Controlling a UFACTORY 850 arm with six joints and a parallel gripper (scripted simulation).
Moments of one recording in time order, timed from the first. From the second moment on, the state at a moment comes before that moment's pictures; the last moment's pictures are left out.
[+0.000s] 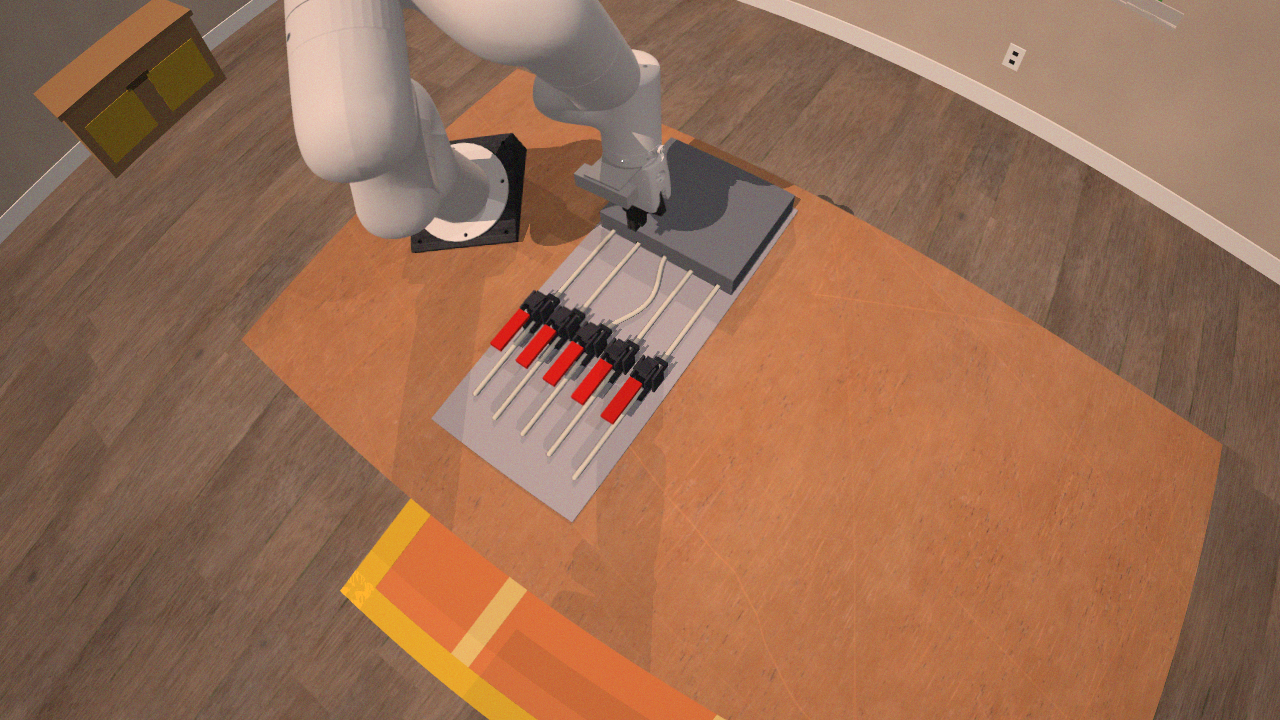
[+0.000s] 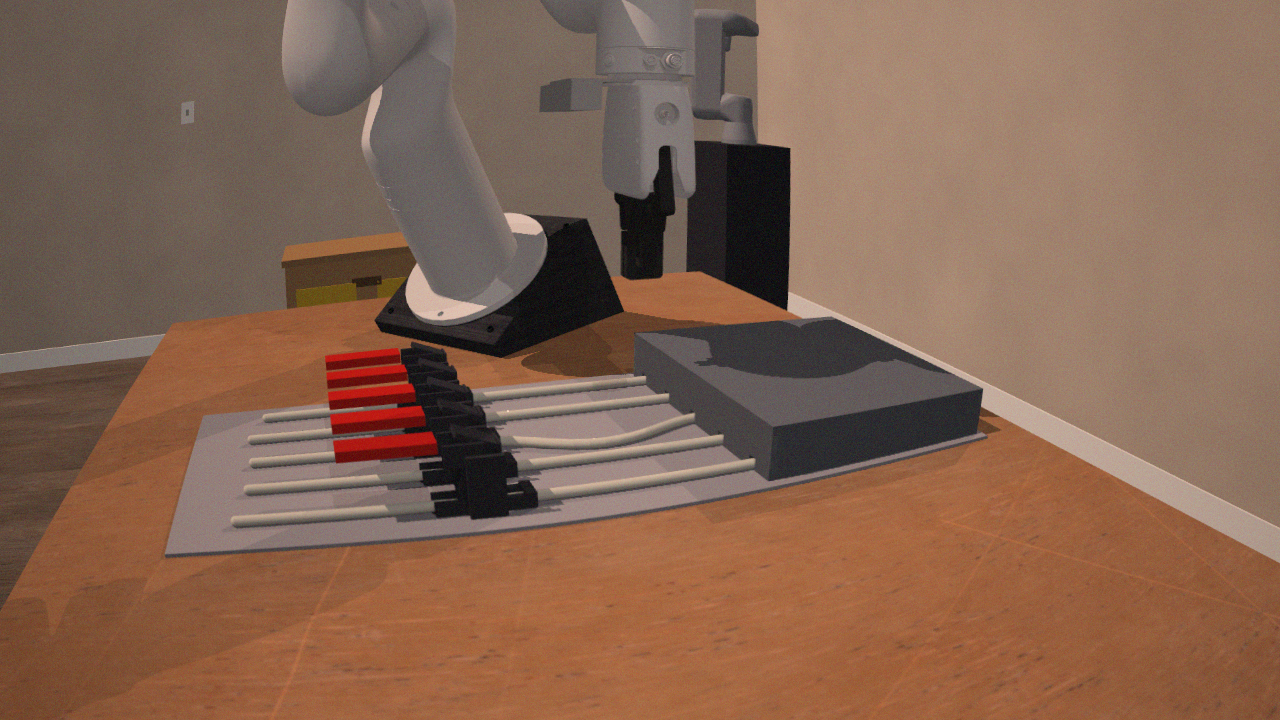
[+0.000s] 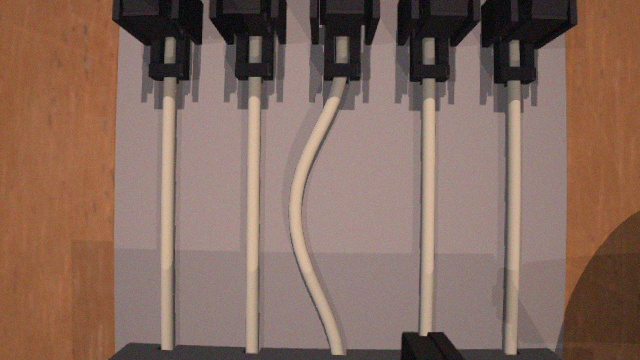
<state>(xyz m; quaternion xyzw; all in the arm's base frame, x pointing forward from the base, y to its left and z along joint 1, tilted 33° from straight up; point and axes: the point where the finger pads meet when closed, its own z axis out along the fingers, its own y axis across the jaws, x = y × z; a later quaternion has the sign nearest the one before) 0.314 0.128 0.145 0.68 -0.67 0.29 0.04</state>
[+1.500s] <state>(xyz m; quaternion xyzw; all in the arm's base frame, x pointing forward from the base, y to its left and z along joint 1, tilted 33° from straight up) 0.332 -0.115 0.234 0.68 -0.67 0.29 0.04</state>
